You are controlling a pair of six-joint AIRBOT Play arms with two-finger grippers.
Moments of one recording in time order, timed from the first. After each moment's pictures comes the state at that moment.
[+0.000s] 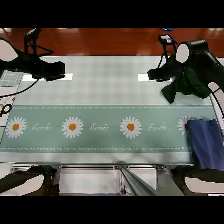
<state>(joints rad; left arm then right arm) -0.11 -1.29 1.35 1.28 -1.15 -1.64 0.26 -1.49 1.49 -1.62 1.17 1.69</state>
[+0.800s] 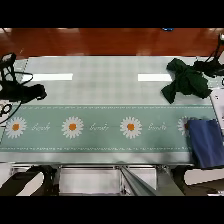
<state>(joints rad) 0.05 -0.97 0.92 1.48 -1.05 -1.68 -0.26 -1.65 1.50 -1.70 0.86 1.75</state>
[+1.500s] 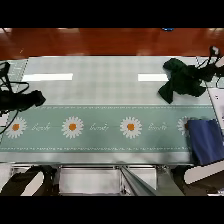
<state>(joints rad) 0.12 -0.84 0.85 1.42 -1.03 -1.68 -0.33 -1.75 1.59 -1.33 0.88 1.50</state>
